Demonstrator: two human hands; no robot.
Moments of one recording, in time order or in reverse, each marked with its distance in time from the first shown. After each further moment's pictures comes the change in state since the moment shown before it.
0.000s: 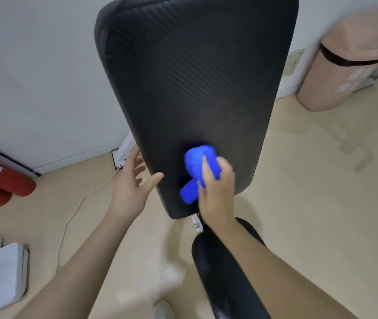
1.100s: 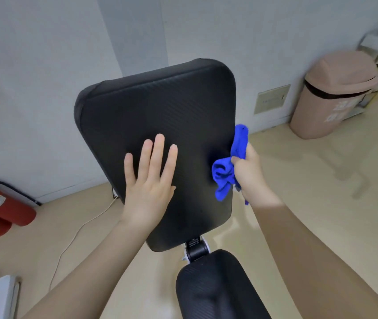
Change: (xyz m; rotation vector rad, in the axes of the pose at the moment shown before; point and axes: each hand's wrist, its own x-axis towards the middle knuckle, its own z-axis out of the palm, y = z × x) left_hand 0.012 0.095 0.060 1.261 0.373 0.705; right_hand 0.130 0.060 -0.110 0.750 -0.132 0.678
